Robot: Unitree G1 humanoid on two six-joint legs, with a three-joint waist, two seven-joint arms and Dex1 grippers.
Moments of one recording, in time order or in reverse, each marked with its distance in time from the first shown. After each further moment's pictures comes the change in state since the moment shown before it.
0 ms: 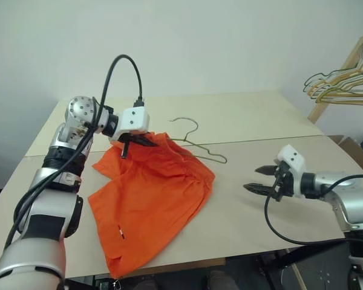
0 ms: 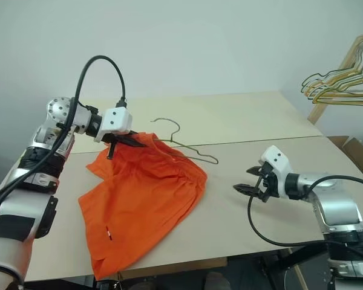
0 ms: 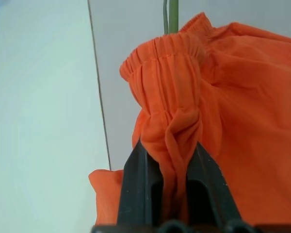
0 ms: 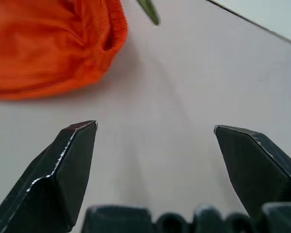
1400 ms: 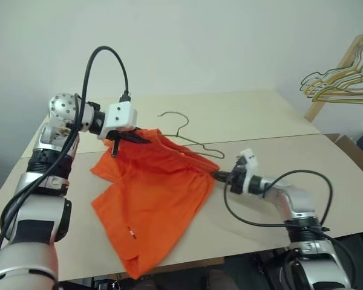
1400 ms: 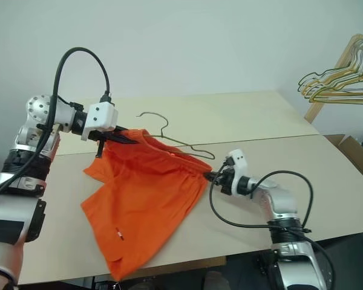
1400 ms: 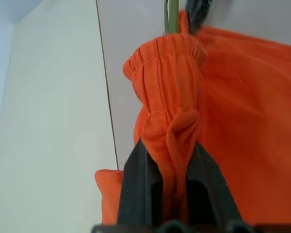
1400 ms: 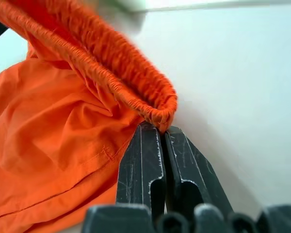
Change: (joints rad) left arm 0.062 0.087 0.035 -0.097 -0.084 0.012 -0.043; right arm -0.154 0.267 0.066 0.237 0.040 -0.042 -0.202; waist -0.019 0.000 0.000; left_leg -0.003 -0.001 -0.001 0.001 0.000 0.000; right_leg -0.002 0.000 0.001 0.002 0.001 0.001
